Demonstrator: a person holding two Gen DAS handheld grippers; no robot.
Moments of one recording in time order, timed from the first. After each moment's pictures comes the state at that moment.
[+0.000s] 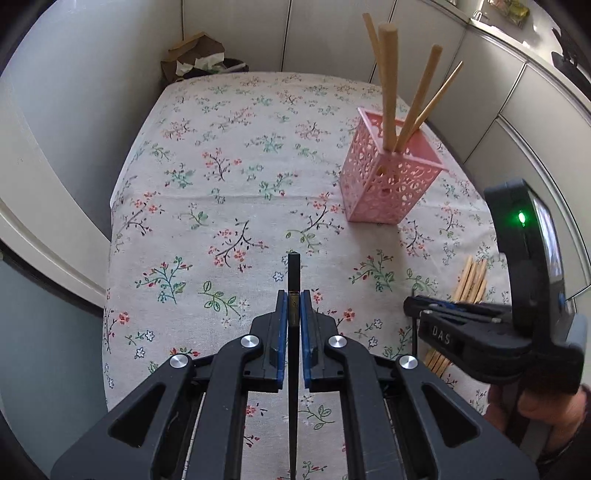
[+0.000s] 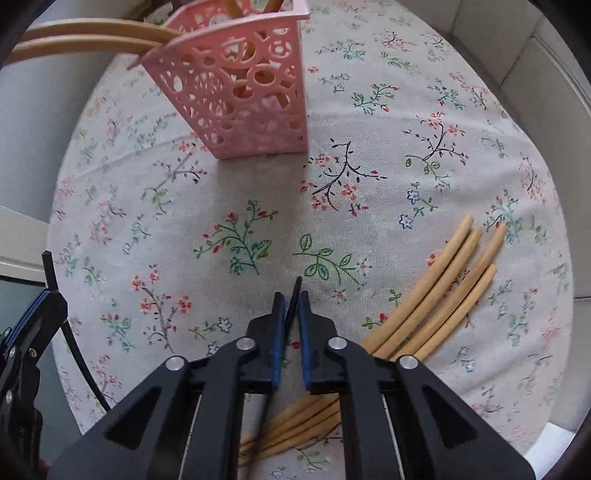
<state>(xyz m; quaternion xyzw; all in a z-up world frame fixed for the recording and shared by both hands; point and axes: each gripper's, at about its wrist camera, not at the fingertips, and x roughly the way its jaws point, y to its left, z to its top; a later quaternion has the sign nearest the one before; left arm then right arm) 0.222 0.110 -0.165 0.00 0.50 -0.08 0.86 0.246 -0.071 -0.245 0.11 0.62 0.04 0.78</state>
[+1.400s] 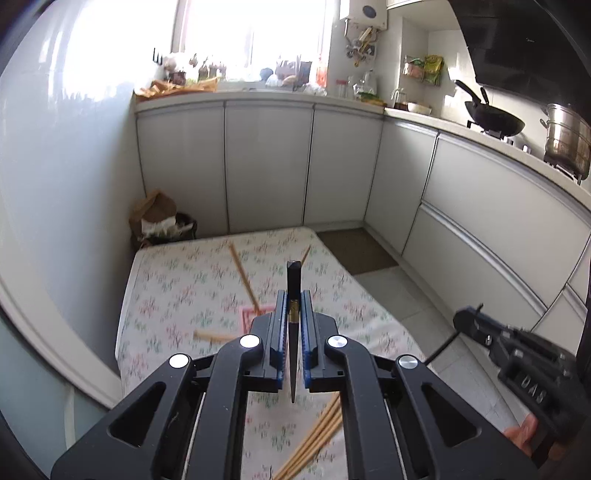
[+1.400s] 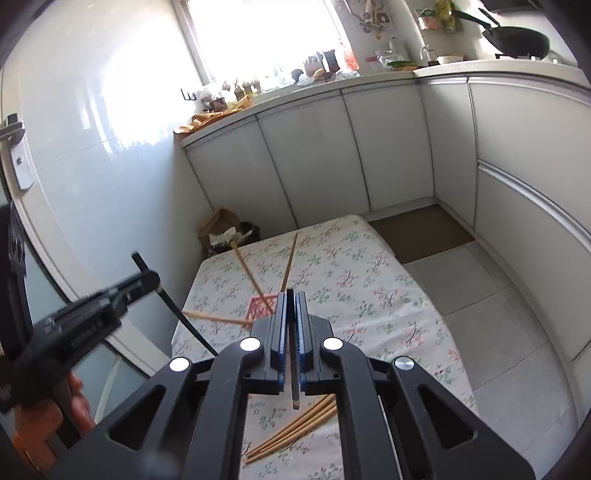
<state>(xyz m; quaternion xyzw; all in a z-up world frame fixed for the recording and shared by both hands) 0.168 -0.001 0.035 0.03 0.29 -0.16 0.94 0.116 -0.217 -0.002 0.18 0.28 0.06 0.94</state>
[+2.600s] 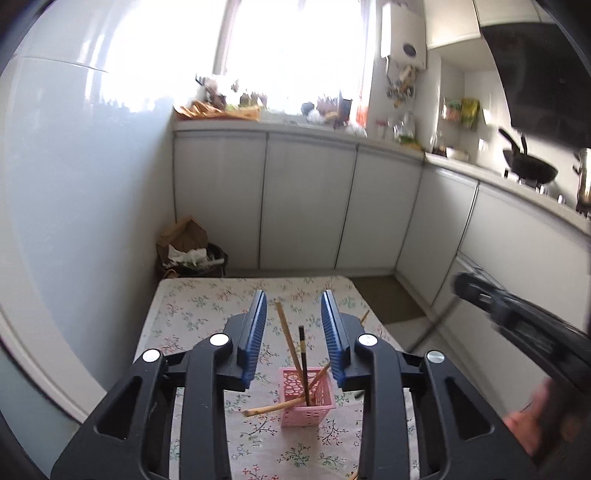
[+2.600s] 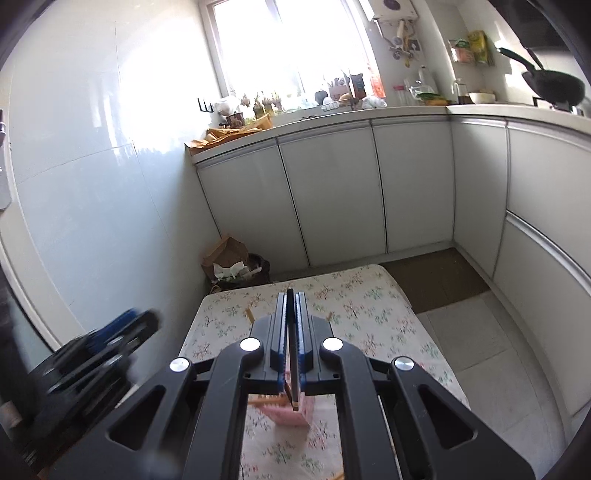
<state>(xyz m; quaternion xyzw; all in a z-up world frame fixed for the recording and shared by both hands) 0.213 0.044 0.046 -0.02 0.21 -0.10 0.97 0.224 -0.162 0.037 0.14 0.24 0.08 0.96</state>
